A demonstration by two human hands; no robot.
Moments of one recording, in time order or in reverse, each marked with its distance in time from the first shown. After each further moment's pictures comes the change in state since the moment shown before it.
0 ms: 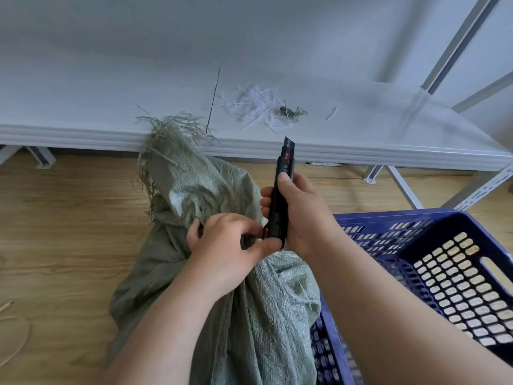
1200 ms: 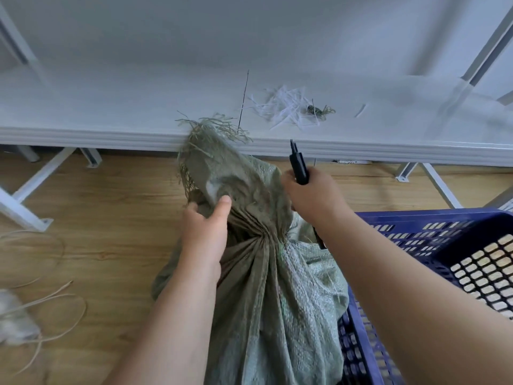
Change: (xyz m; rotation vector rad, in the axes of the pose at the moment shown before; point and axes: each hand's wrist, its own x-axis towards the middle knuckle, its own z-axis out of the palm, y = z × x) left_hand 0.004 -0.038 -0.021 -0.822 0.387 -0.667; right_hand 0.008 -0.007 0.012 -0.936 0.033 -0.158
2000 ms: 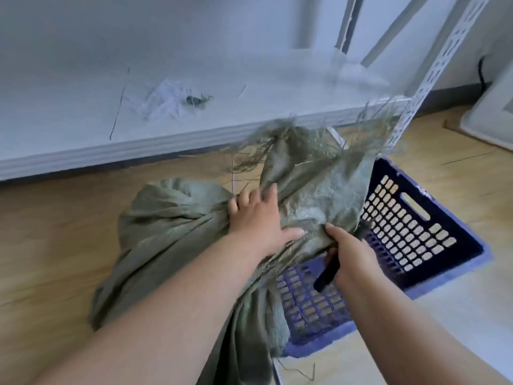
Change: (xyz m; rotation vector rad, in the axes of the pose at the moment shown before) left_hand -0.116 -0.009 0.190 1.449 -0.637 0.797; right_hand -0.101 0.180 -0.126 0.974 0.636 0.772
